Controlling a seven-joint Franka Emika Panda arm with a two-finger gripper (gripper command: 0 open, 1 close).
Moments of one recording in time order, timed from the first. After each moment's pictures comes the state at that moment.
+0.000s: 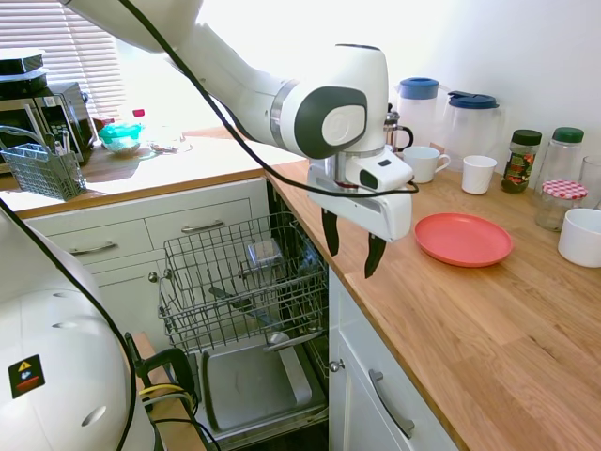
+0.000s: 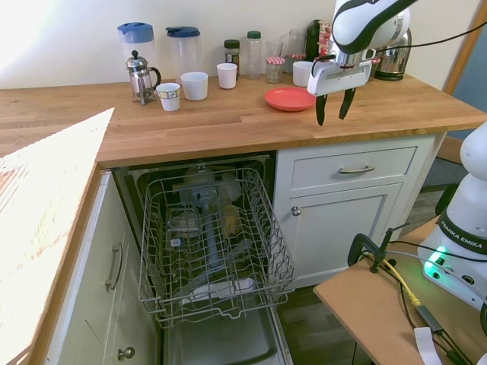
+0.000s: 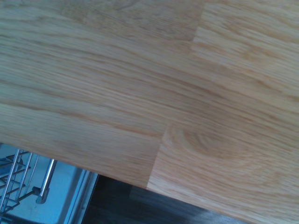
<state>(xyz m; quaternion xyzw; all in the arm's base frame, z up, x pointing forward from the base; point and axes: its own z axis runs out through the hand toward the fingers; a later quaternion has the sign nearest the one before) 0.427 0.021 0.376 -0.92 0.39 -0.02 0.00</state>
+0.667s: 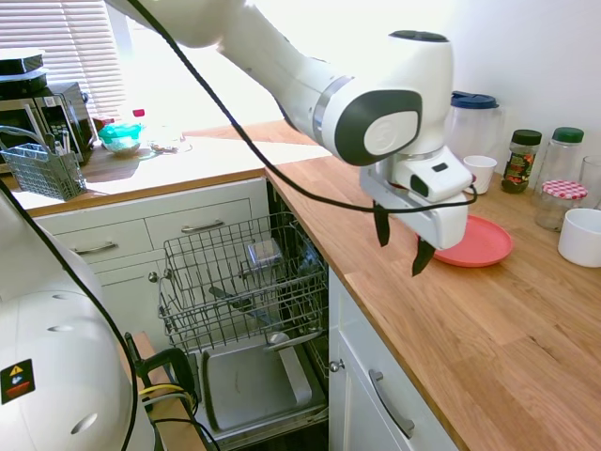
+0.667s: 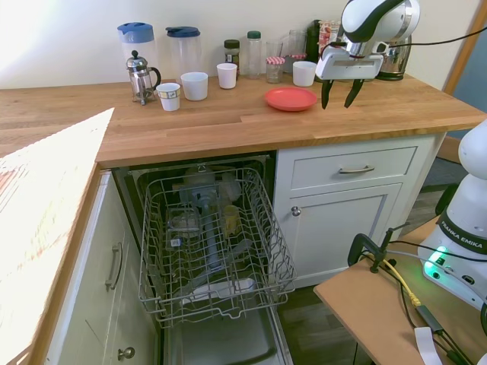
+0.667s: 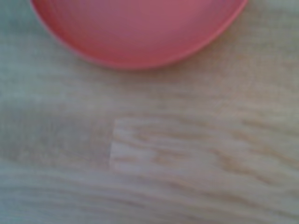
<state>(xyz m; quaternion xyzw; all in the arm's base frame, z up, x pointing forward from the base) 0.472 -0.063 0.401 -0.87 0.49 -0.07 0.09</state>
